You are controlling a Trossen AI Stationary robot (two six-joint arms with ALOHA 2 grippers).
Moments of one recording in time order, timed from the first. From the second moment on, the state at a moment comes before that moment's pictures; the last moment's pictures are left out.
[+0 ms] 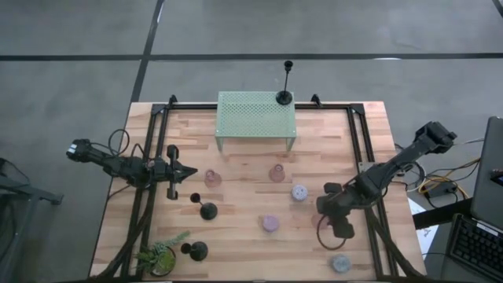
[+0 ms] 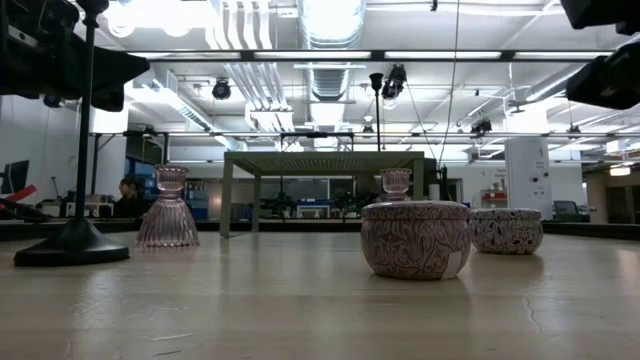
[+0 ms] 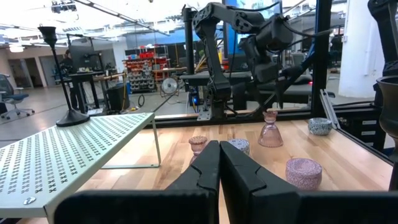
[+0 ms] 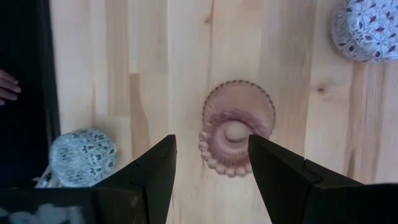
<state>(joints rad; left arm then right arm) -0.37 0.13 0.01 0.18 -0.44 0.12 0.58 1.26 0.86 -0.83 -0.10 0.64</state>
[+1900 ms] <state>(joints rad) -0.37 0.13 0.01 0.18 -0.44 0.12 0.56 1.34 1.14 -1.11 0.11 0.50</state>
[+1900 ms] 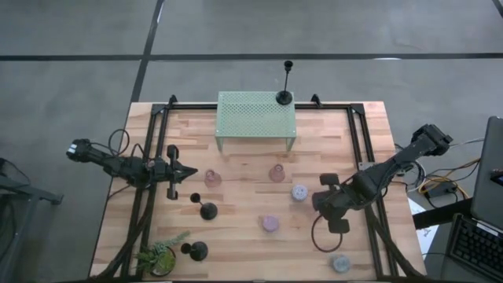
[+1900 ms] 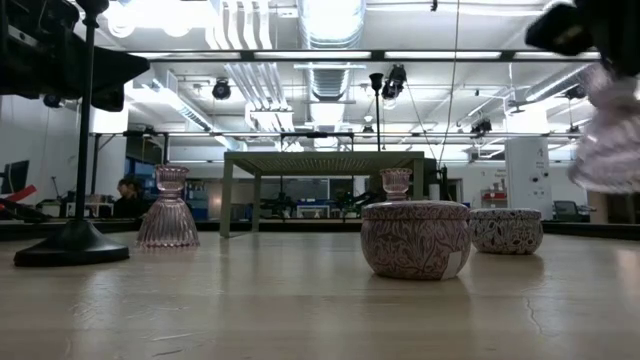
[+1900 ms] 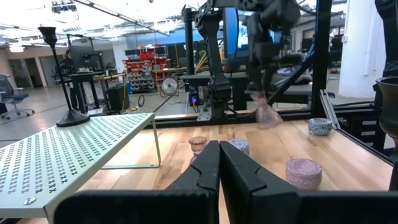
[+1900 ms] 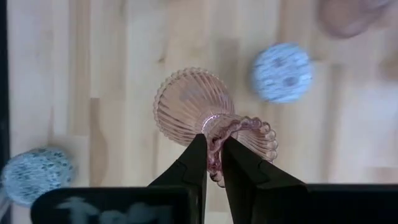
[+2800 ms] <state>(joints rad) -0.37 0.13 0.01 0.18 -0.44 0.12 -0.10 1.46 1.65 -1.23 0.18 -0.21</state>
